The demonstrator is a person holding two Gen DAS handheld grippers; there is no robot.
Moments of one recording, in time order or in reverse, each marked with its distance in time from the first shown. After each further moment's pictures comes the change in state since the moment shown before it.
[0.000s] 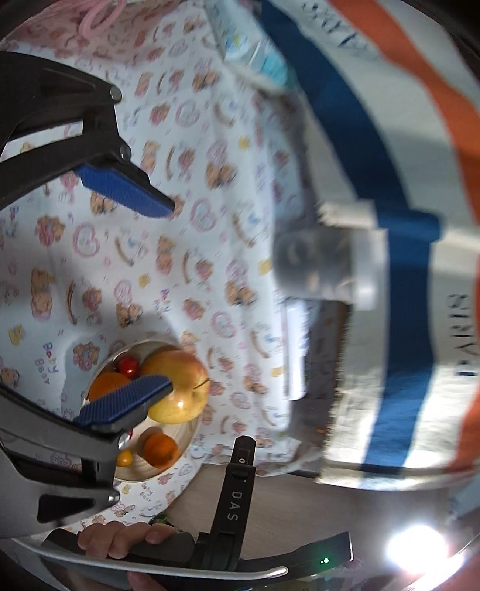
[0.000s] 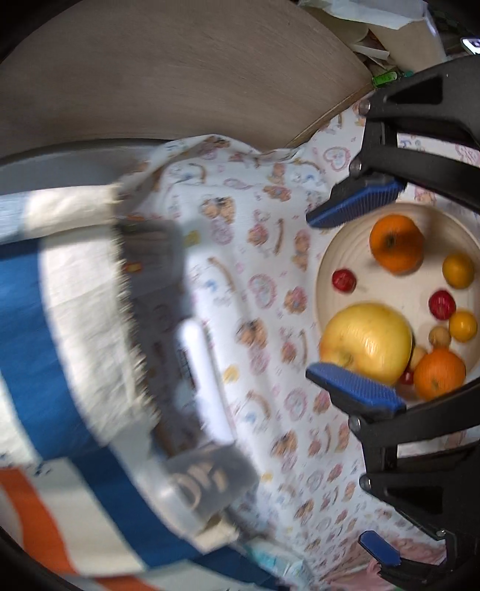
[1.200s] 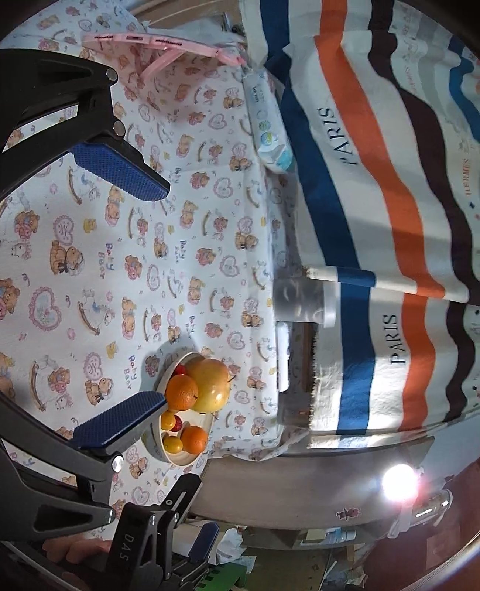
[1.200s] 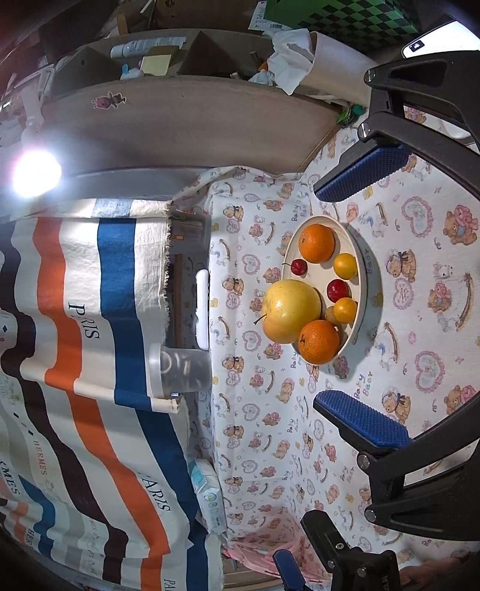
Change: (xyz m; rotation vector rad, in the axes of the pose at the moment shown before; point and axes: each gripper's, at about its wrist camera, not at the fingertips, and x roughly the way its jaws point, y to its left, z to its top) left arm -0.110 -0.008 -0.116 -0.006 -0.234 0.110; right arm -0.127 0.008 -0.162 -0.250 -0.337 0.015
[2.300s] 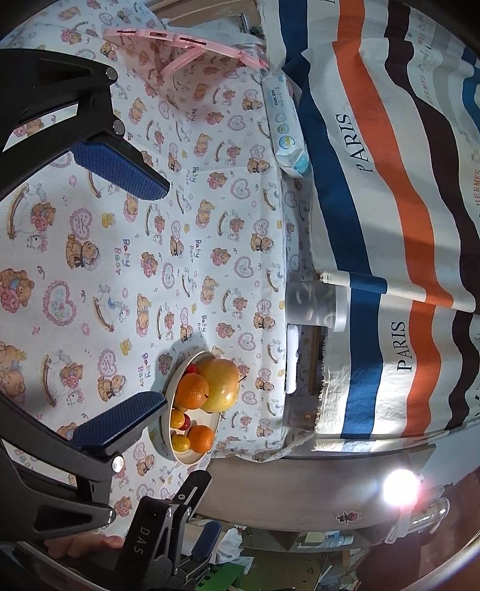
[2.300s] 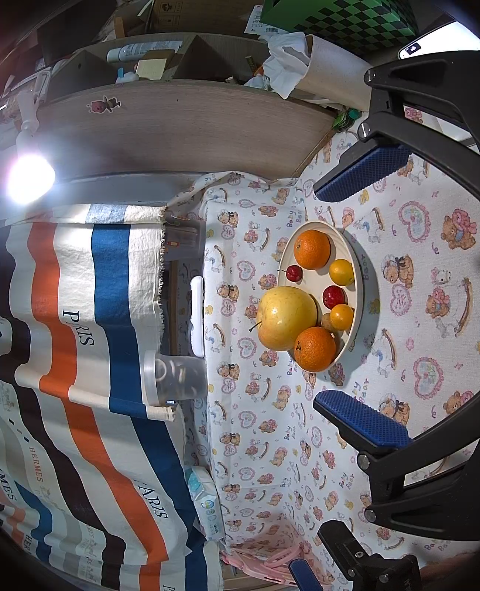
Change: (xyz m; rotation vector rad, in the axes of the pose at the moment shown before) left arm 0.000 0.000 -0.012 -0.044 0.039 0.003; right arm 0.005 0.001 -0.001 0.001 0.030 -0.025
